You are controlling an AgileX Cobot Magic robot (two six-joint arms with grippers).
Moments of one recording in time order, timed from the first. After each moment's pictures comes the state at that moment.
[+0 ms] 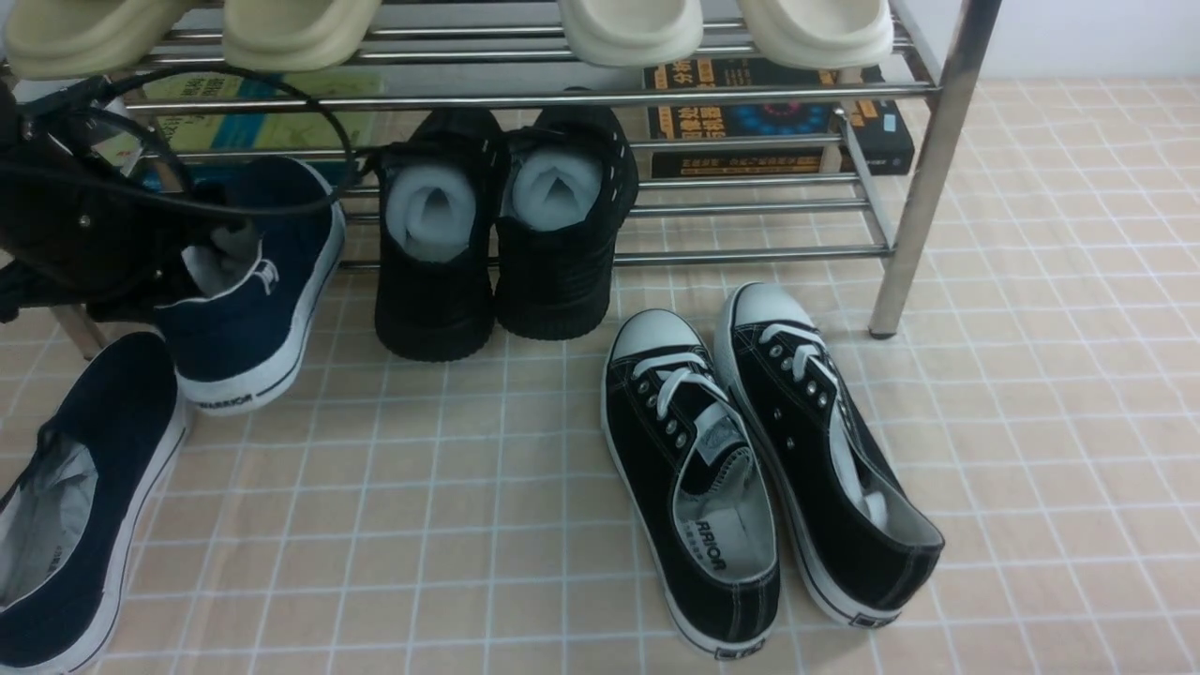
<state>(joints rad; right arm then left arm) -0.03 -0.01 0.02 -0.04 0.39 0.13 0.08 1.62 -1.32 -0.21 0.91 -0.11</state>
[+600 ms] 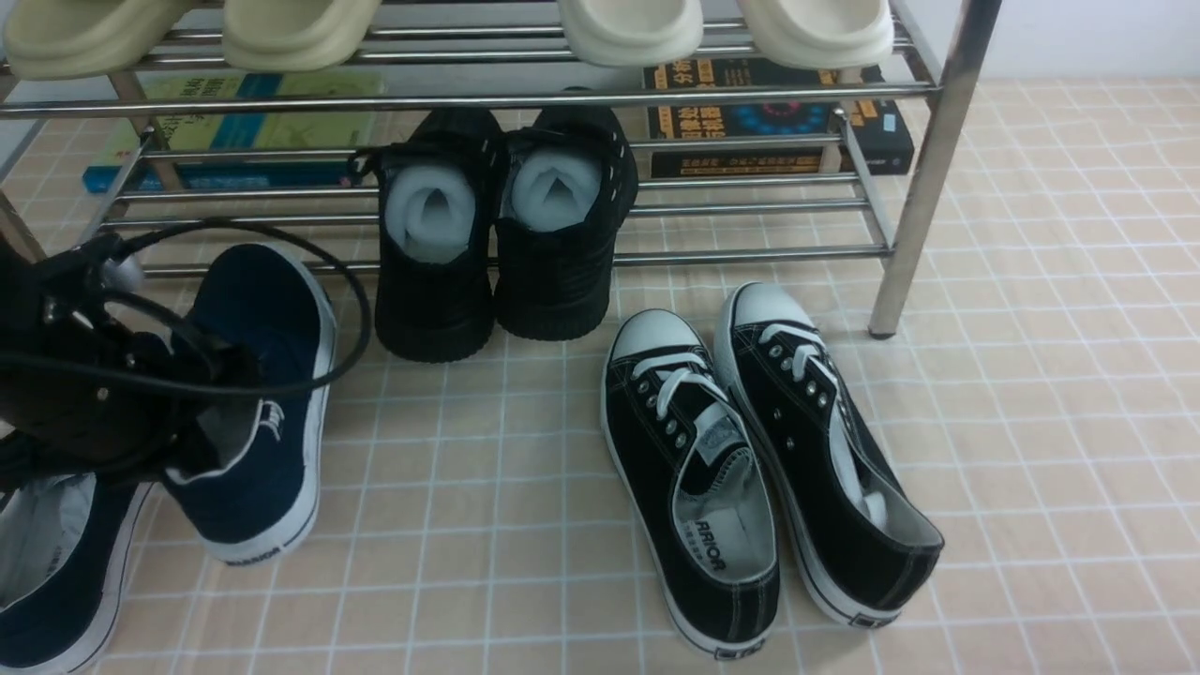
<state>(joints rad) -0.03 -0.01 0.02 -0.04 0.39 0.13 0.03 1.49 -0.93 -0.16 0.73 -0.20</state>
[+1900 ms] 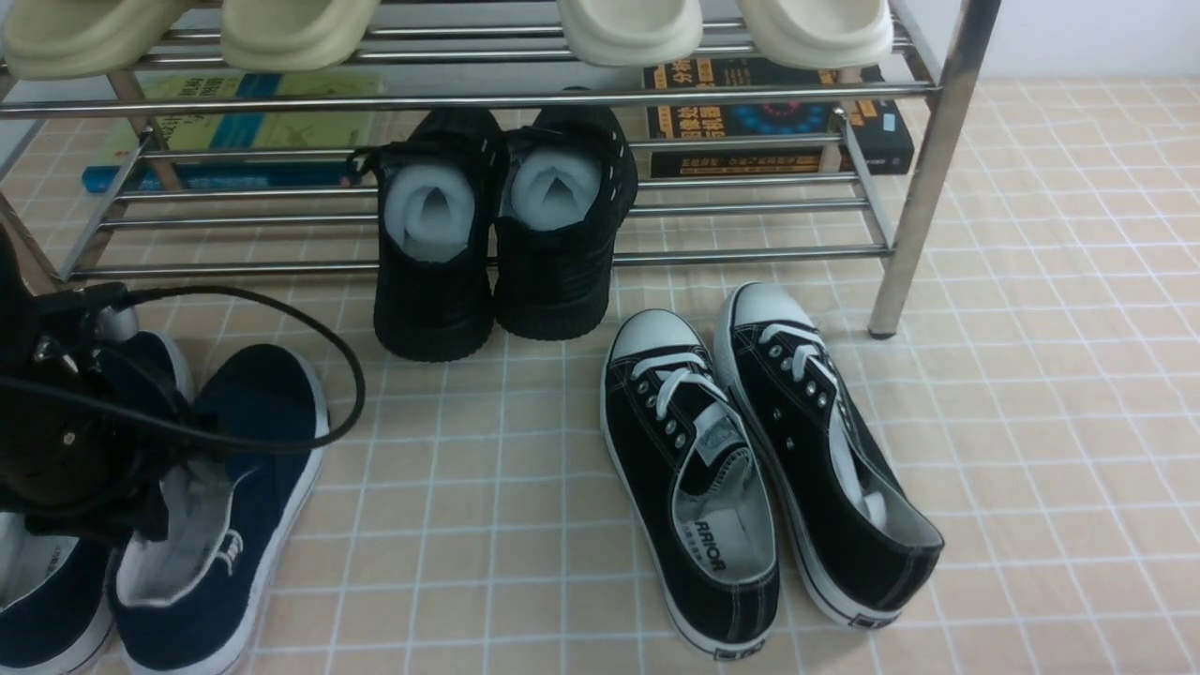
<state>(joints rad) -0.03 -0.01 0.02 -0.04 0.39 0.13 0.03 1.49 -0.92 0.03 0.85 -0.20</state>
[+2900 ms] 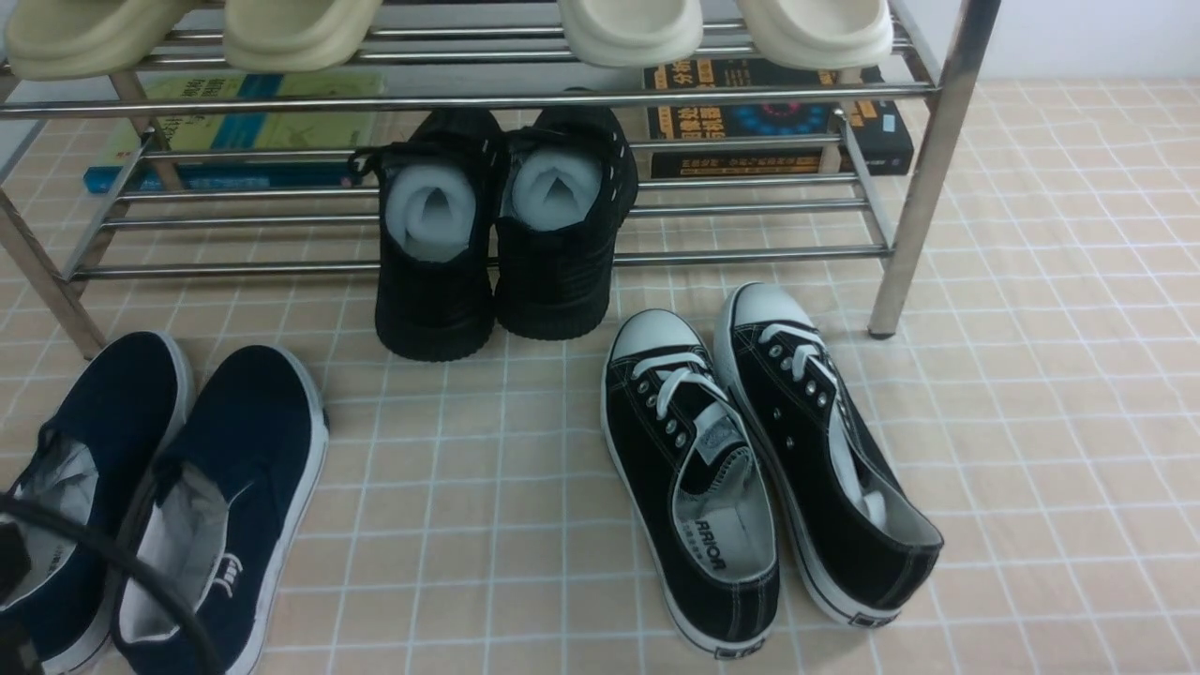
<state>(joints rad) -0.03 -0.01 0.02 -0.04 0.39 0.13 0.03 0.27 -0.49 -0.22 0.69 0.01</state>
